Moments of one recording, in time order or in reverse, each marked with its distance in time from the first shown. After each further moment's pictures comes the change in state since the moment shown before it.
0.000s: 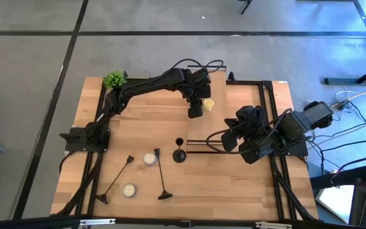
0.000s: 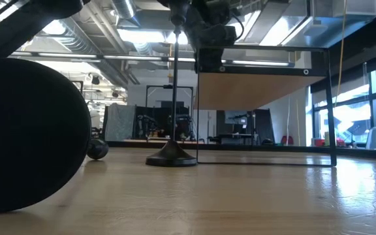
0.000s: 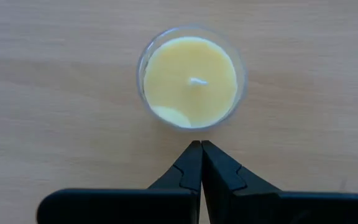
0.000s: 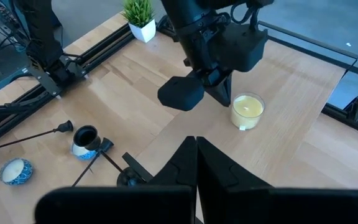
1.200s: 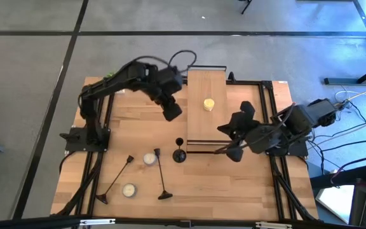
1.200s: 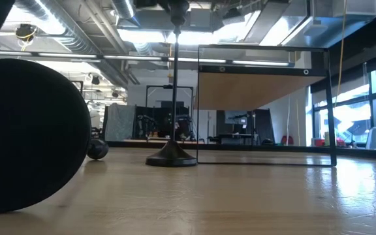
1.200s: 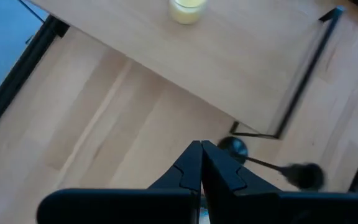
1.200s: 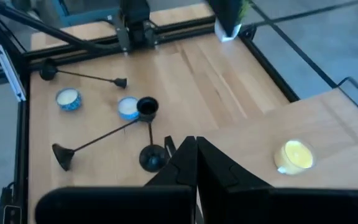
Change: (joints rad) left arm -0.164 -0.348 0.097 -0.480 -0.201 -0.606; right arm -0.030 -0.050 0.000 0.280 -0.222 -0.665
